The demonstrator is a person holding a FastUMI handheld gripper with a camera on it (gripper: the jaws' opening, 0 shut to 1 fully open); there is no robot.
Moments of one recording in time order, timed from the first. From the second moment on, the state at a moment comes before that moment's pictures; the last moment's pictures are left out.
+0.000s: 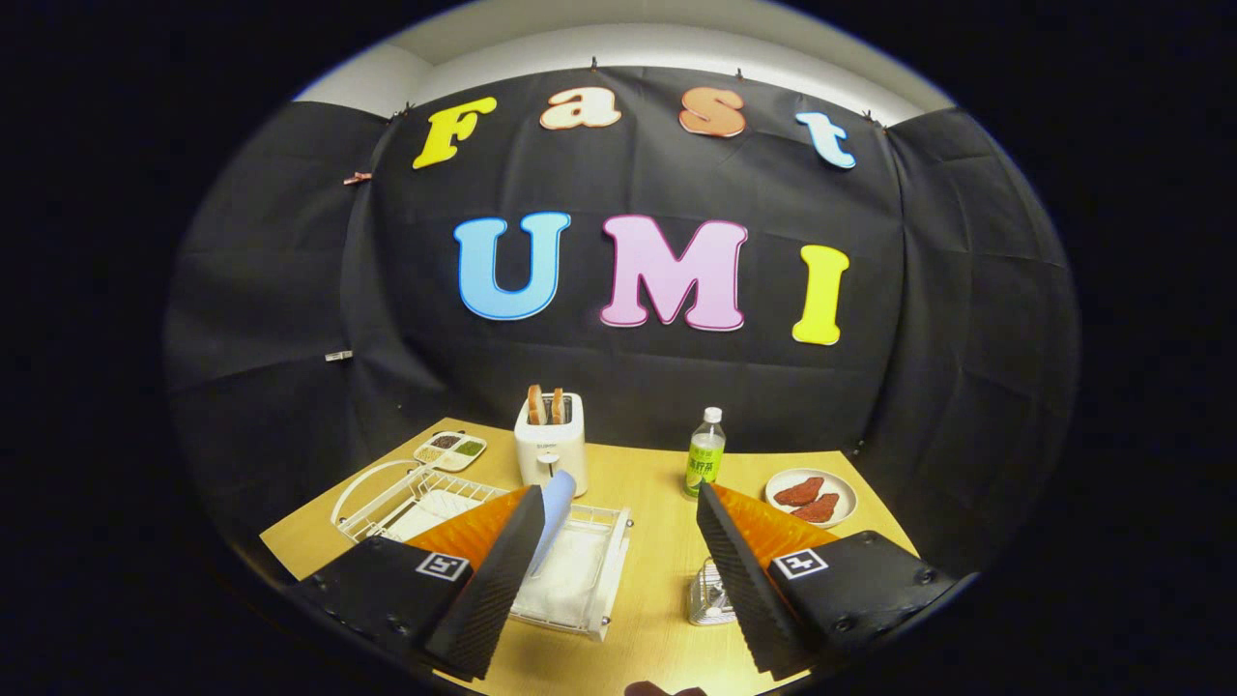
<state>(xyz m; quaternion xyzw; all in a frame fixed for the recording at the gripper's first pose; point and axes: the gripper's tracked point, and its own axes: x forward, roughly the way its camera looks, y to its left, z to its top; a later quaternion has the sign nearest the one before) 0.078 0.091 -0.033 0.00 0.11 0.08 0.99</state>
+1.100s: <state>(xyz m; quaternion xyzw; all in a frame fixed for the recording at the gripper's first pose) 0.186 0.179 -0.194 0.04 0.41 0.07 0.91</state>
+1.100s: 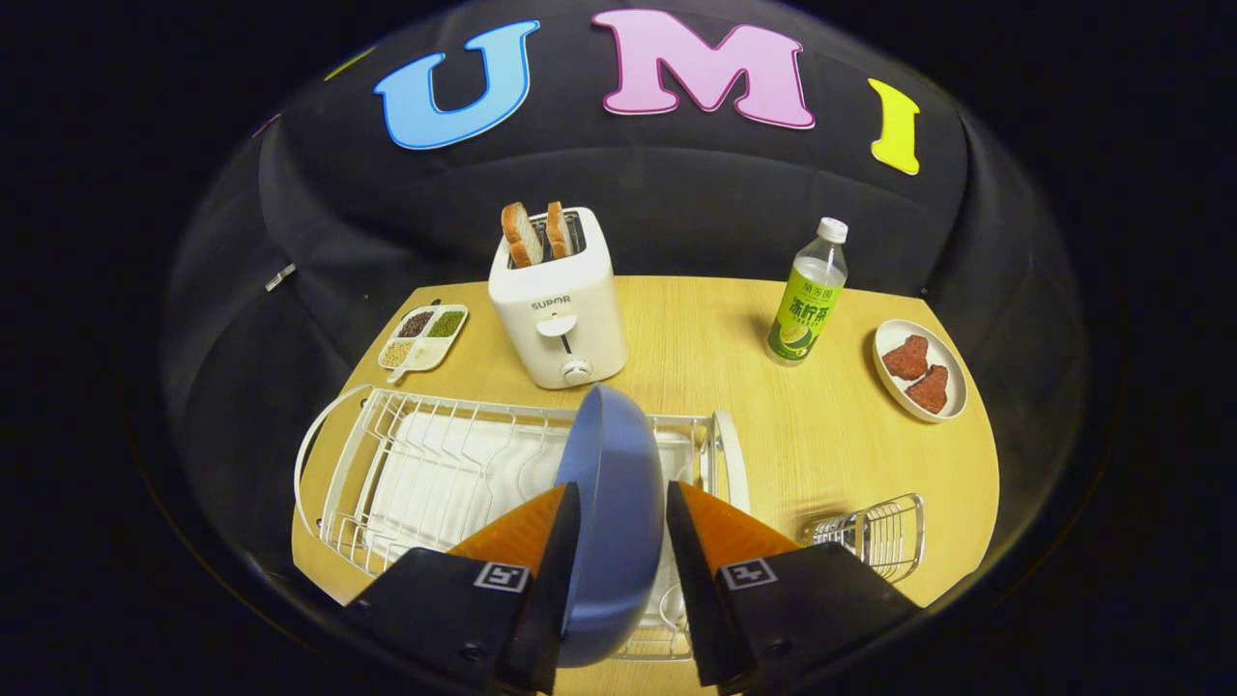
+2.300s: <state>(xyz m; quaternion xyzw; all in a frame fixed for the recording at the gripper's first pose) 0.181 0.182 -0.141 0.01 0.34 -0.01 0.94</state>
